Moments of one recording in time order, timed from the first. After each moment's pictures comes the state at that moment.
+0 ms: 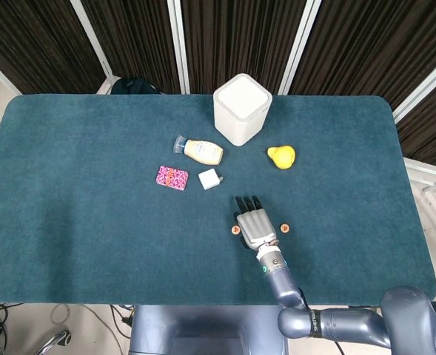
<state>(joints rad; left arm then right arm) -0.05 -1.06 -0.16 -1.52 1.28 1.45 -0.12 0.81 -1.80 0.17 -1.51 -0.73 1.12 -0.84</state>
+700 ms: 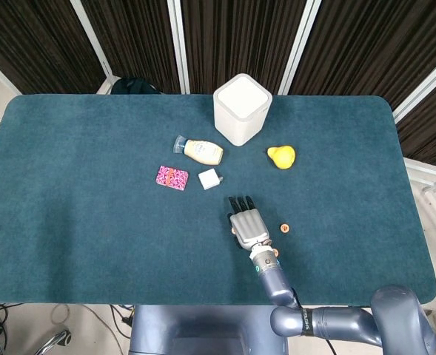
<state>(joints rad) -0.05 -1.06 -0.16 -1.52 1.27 1.45 -0.12 0.84 -1.85 0.19 -1.46 -0.72 1.11 -0.85</state>
